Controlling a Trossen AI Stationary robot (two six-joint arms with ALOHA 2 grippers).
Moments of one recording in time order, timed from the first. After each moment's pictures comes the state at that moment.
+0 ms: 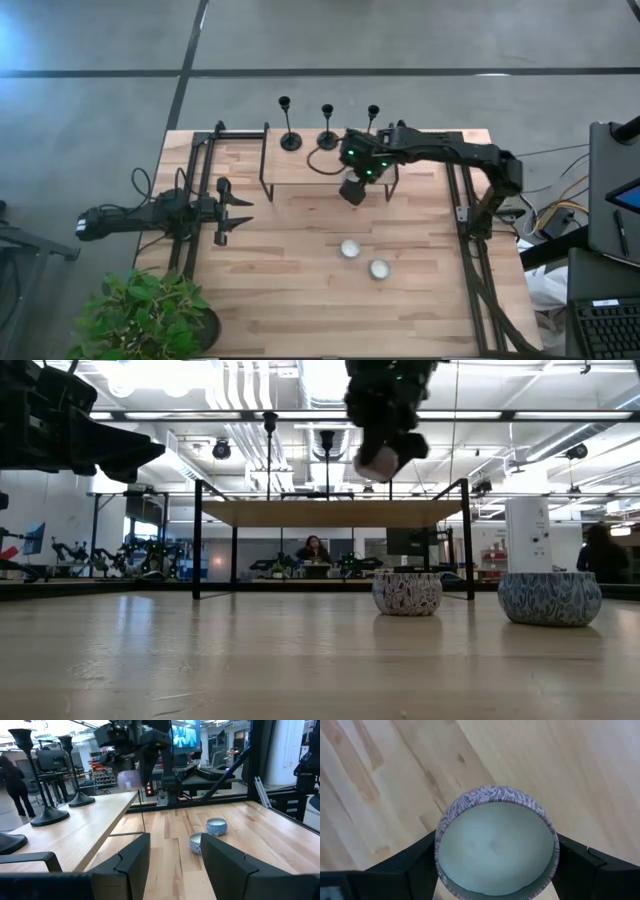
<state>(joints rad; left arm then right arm) 0.06 0.03 0.01 0.02 0.03 0.12 -0.26 1.75 1.66 -1.09 -0.08 0.37</state>
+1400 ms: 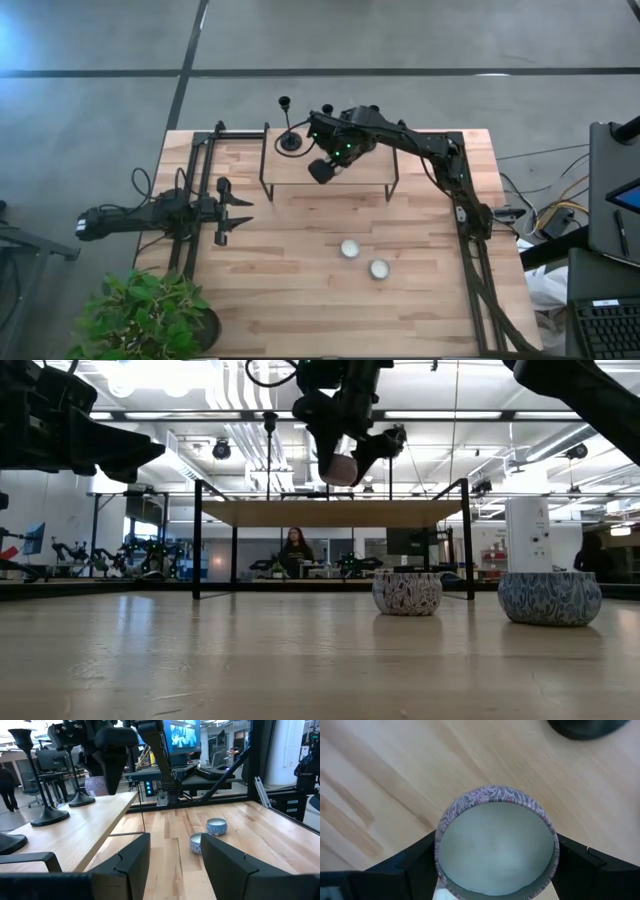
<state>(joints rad) 0.06 0.04 0.01 0.02 0.03 0.12 -0.30 2.19 2.35 -1.47 -0.03 0.61</state>
